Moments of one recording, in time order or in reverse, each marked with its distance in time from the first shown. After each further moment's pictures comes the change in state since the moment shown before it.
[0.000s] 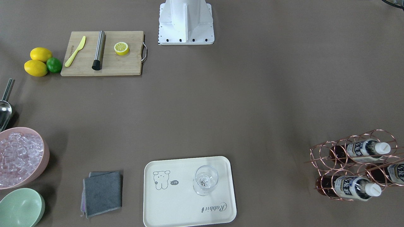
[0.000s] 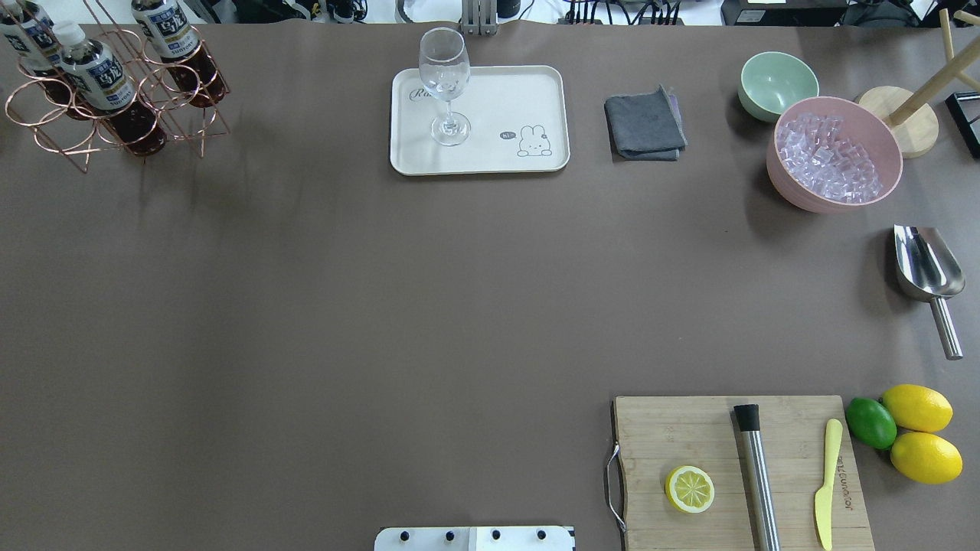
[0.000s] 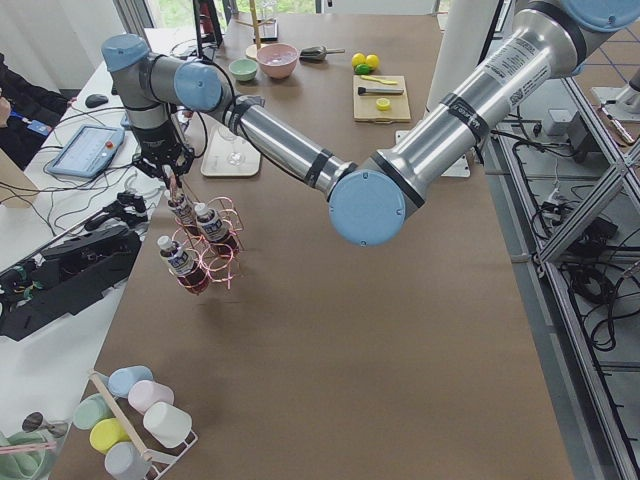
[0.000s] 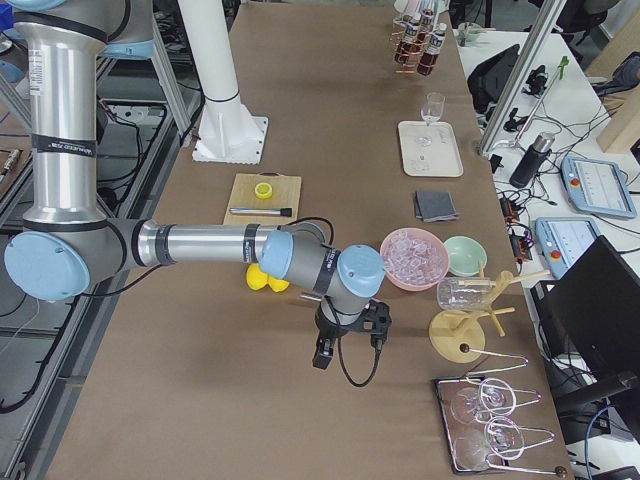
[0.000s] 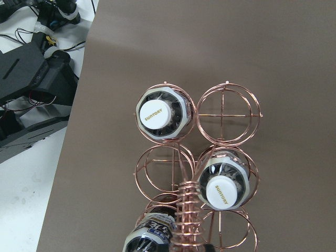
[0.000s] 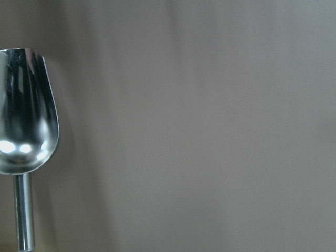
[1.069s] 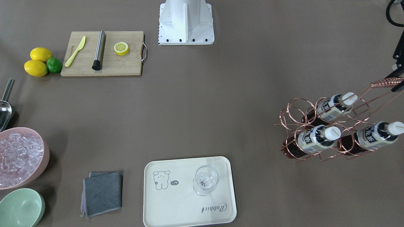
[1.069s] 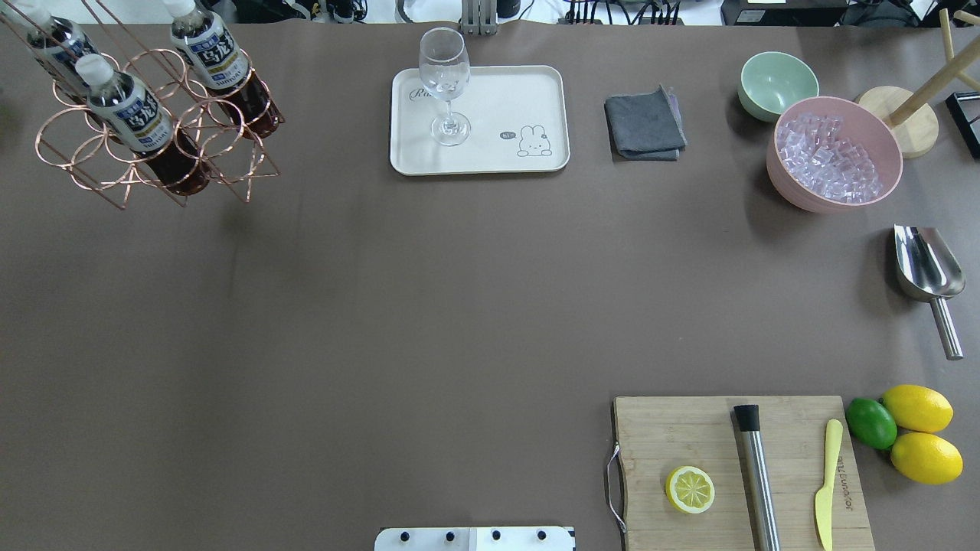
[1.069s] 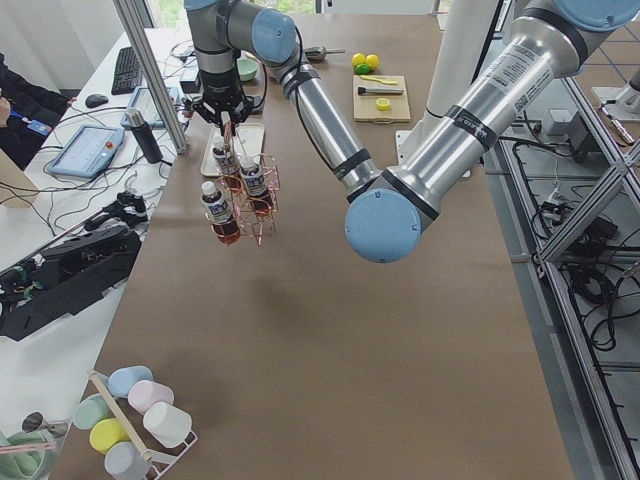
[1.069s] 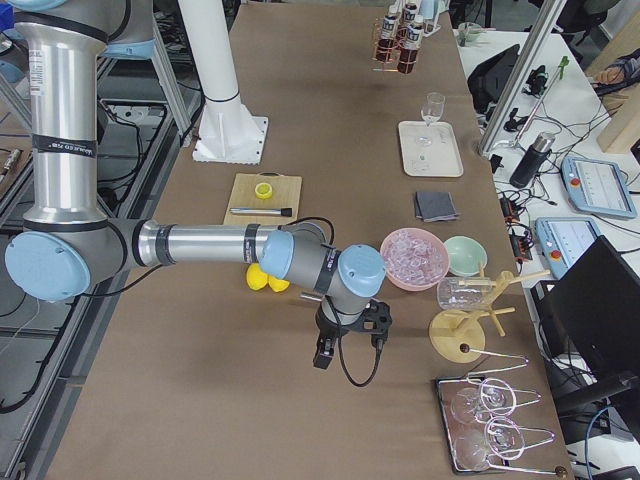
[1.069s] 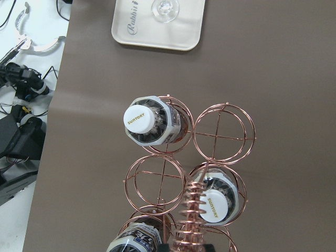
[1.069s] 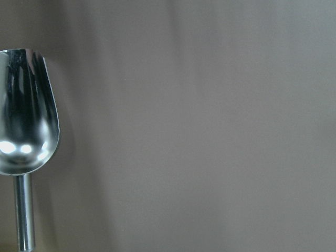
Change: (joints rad) left arm 0.038 0.103 -0.489 0.218 -0.097 -0.017; right arm 0.000 0.001 0.000 0.001 -0.001 0.000
